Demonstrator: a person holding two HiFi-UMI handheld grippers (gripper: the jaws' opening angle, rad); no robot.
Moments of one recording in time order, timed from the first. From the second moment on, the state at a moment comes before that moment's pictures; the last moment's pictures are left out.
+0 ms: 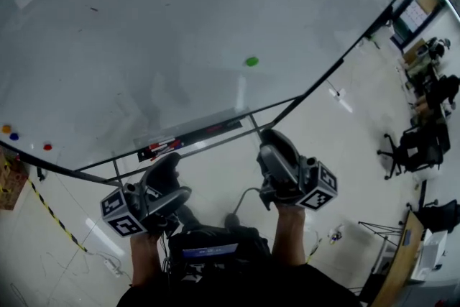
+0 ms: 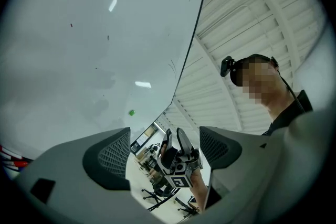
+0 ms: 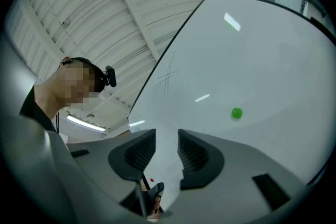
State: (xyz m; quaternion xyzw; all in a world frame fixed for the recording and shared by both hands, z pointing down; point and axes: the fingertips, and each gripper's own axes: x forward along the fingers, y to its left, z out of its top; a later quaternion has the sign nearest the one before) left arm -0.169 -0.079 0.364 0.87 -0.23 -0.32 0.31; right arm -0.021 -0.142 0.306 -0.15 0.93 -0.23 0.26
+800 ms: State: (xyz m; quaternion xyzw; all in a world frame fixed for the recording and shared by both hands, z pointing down) left arm -0.021 -0.002 0.344 0.85 -0.30 -0.33 0.28; right arm 0.117 -0.078 0.298 -0.03 0.93 -0.25 0.28
